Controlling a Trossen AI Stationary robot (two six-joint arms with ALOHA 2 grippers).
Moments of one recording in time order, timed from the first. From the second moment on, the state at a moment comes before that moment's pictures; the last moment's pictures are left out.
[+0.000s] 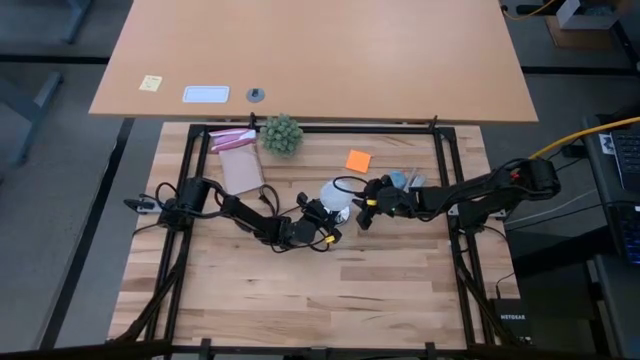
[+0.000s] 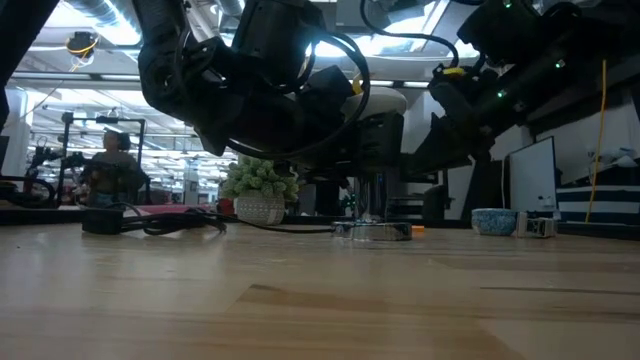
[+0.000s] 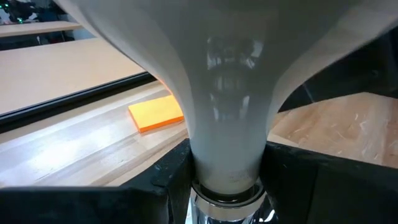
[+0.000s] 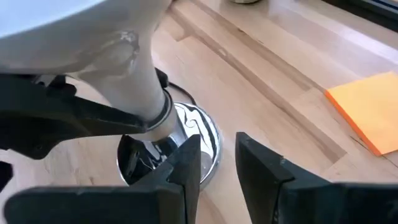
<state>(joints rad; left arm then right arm) -0.20 2.16 1.01 0.83 -0.91 -0.26 0.02 1.37 0.51 0.23 0.37 0.44</state>
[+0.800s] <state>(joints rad) -0.21 2.16 1.01 0.86 -0.88 -0.26 -0.18 1.46 0.51 0.27 0.09 0.39</state>
